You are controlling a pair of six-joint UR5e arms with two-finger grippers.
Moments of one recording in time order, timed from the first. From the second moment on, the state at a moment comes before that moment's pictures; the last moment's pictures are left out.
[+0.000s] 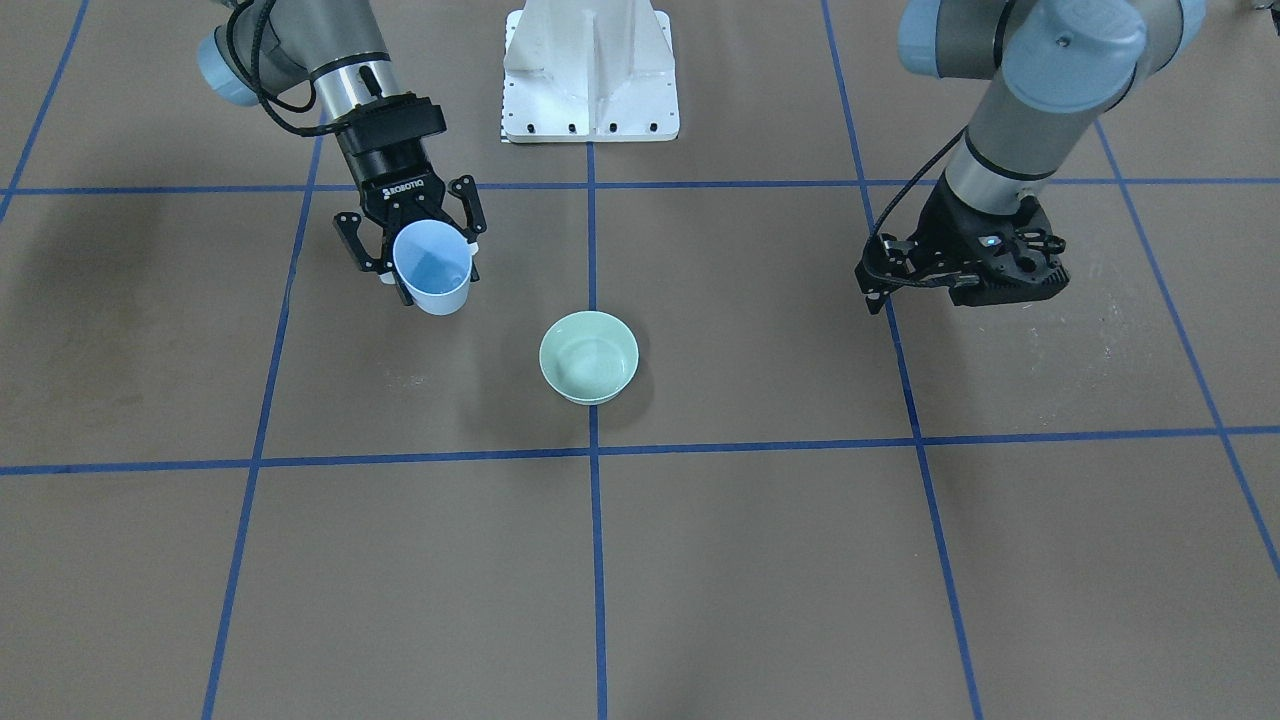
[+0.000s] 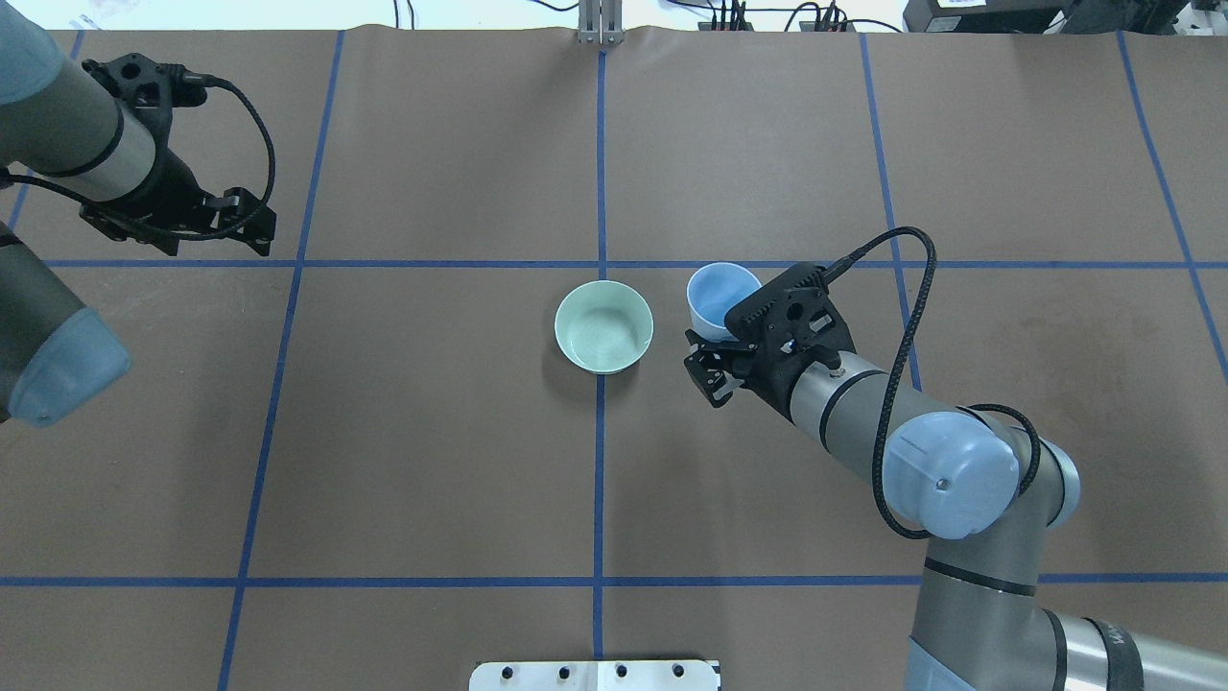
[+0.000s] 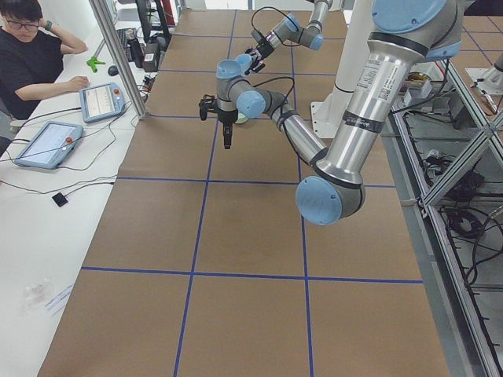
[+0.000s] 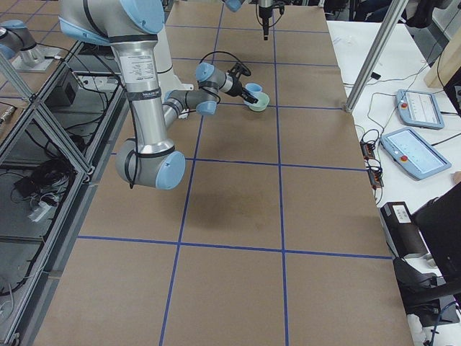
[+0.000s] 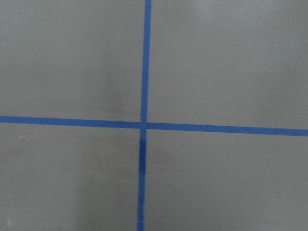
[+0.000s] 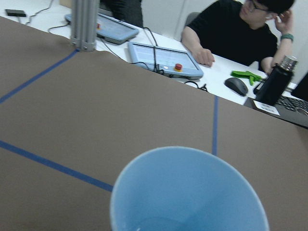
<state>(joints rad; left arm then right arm) -0.95 -1.89 -1.91 -1.50 -2.07 -0.82 0.35 -1.29 1.90 -0.88 1.23 0.65</state>
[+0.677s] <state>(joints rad) -1.02 -1.82 -1.88 -1.50 -2.07 -0.64 0.46 -1.13 1.88 -1.19 1.61 0.63</state>
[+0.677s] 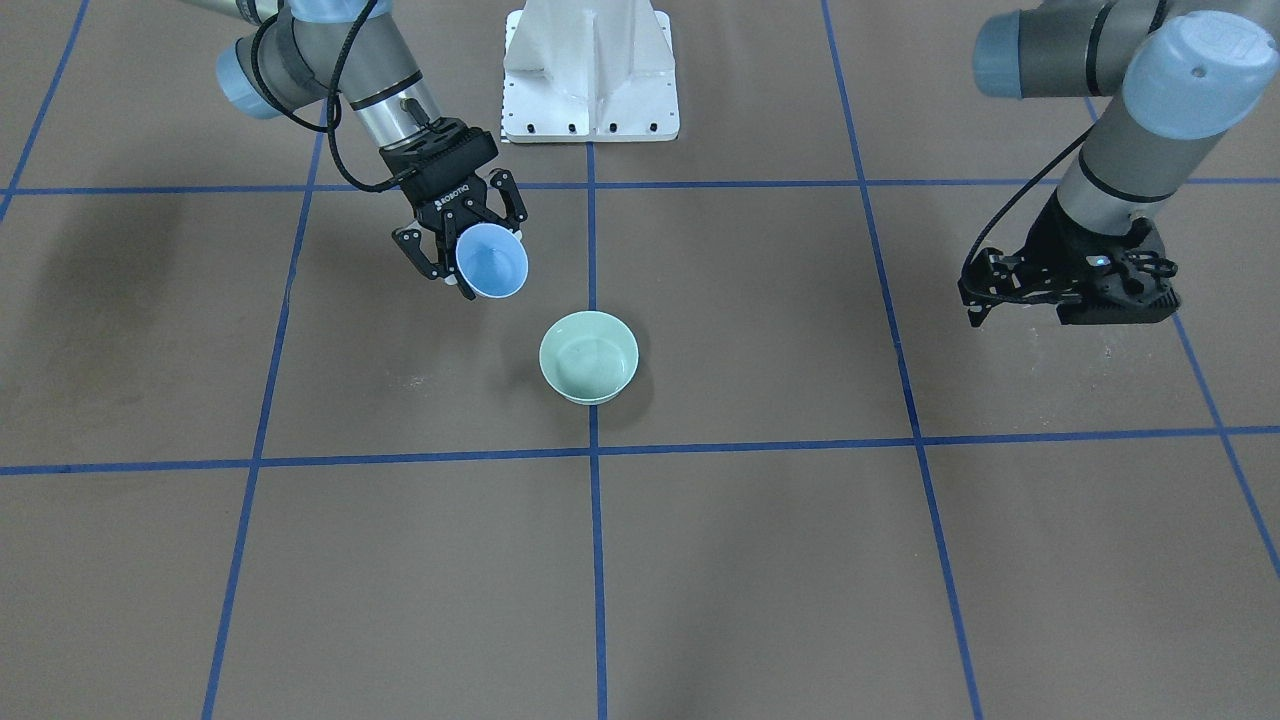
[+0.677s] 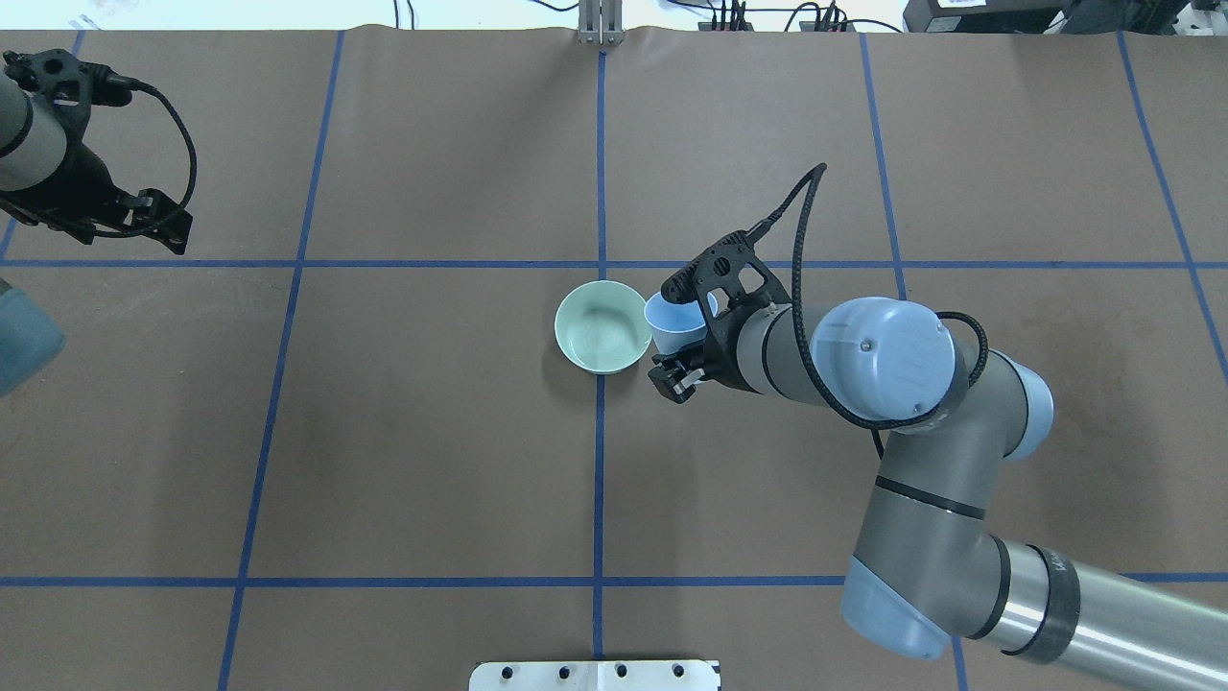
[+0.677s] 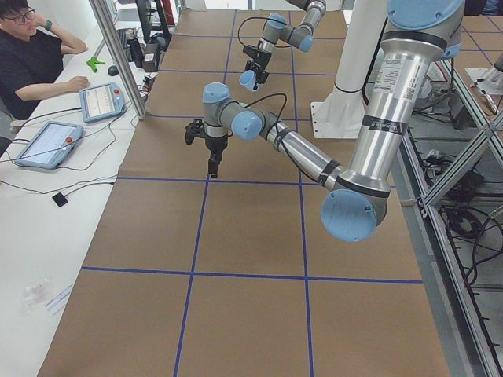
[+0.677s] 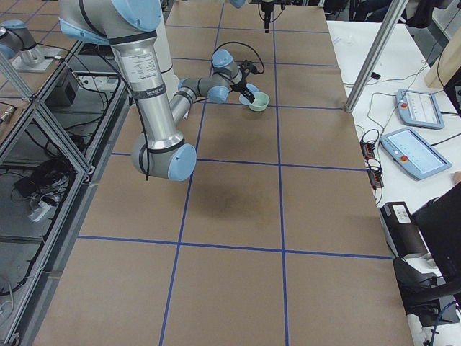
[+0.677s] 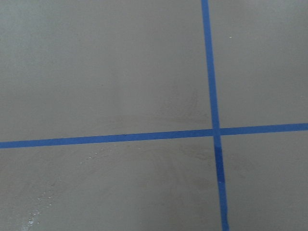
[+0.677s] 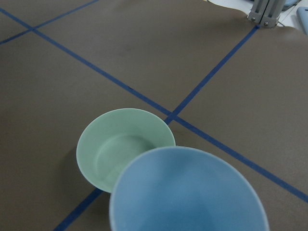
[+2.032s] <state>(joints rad) -1.06 -1.79 -1.84 -1.55 -2.08 -0.57 0.52 -0.83 1.64 -1.63 1.87 0.45</state>
